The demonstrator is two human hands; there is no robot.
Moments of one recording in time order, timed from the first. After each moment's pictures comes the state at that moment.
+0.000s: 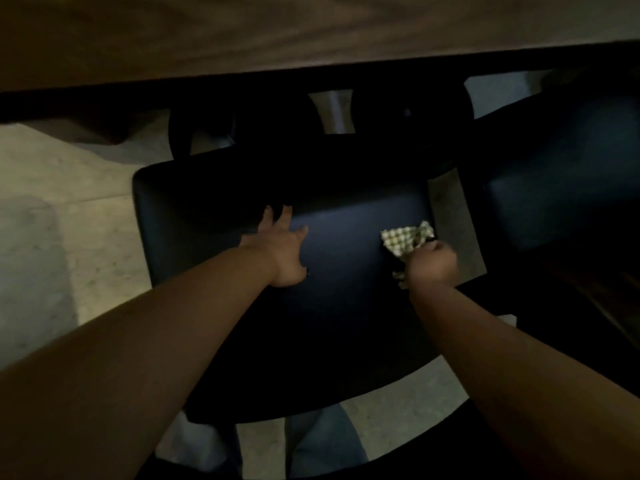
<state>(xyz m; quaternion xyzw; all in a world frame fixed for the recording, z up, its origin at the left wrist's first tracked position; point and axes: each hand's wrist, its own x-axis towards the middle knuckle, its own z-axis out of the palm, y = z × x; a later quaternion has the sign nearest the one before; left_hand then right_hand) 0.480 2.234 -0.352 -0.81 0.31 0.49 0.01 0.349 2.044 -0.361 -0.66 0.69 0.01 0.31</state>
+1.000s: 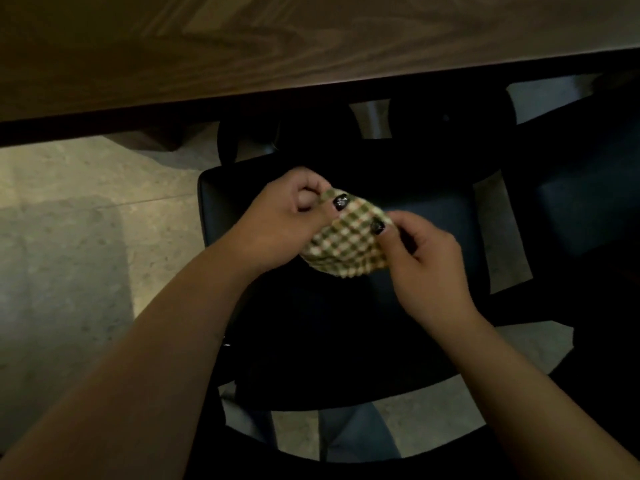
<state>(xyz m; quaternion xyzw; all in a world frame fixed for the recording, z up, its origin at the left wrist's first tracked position) 0.496 2.290 -0.251 -0.72 0.07 0.41 -0.56 0.378 2.148 -0.253 -0.84 0.26 -0.02 0.47</state>
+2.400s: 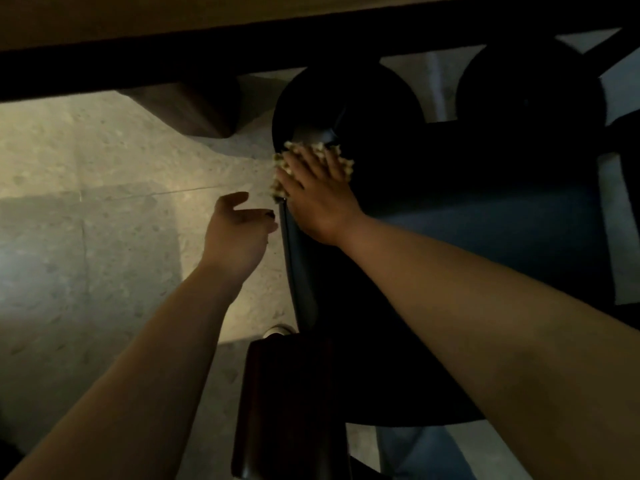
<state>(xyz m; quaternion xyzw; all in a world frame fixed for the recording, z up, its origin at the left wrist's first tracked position) 0.531 2.438 -0.347 -0.77 -0.26 0.28 -0.52 0.540 2.301 -0.432 -0.98 -0.11 0.13 0.07</state>
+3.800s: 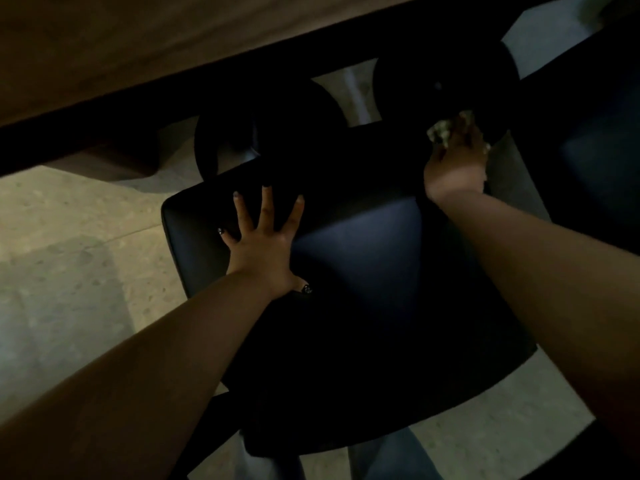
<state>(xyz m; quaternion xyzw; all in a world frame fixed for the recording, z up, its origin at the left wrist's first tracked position) 0.509 2.285 -0.406 -0.89 0.31 0.33 0.03 0.450 1.985 -0.435 -0.89 0.44 0.01 0.15</state>
